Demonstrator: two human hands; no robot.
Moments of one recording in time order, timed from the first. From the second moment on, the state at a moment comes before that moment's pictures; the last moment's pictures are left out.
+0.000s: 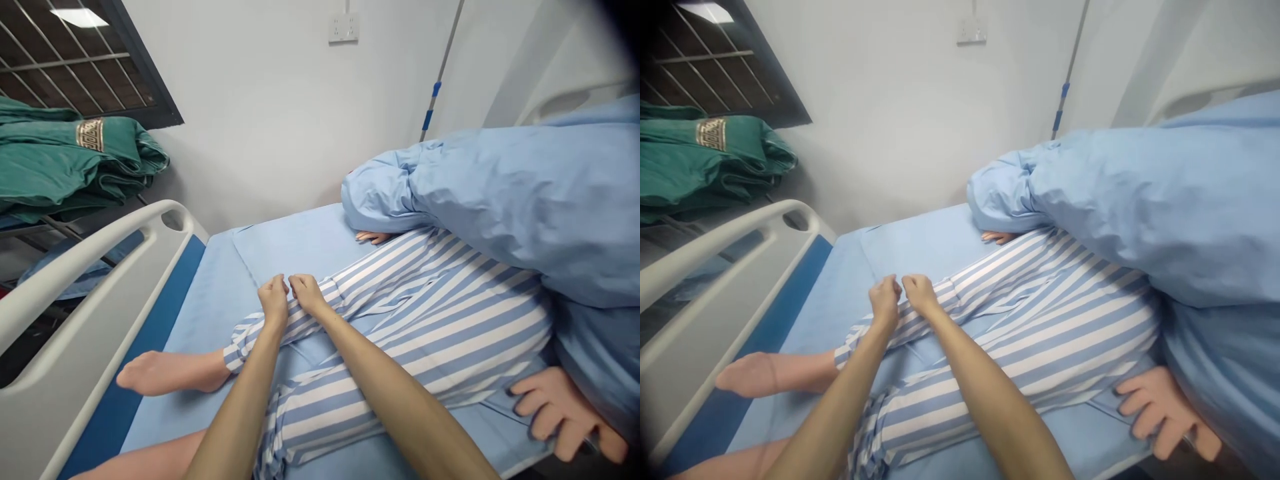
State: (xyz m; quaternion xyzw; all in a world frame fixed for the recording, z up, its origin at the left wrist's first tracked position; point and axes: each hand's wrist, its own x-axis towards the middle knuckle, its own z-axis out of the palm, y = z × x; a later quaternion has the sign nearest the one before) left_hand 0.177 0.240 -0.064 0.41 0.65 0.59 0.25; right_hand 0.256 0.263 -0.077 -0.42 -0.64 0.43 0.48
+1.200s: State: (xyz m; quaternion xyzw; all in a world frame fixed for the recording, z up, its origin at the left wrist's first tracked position) left_hand 0.331 0.293 -0.073 0.50 0.59 0.54 0.33; right_hand 0.441 0.337 -0.059 -0.49 -0.60 0.28 0.57
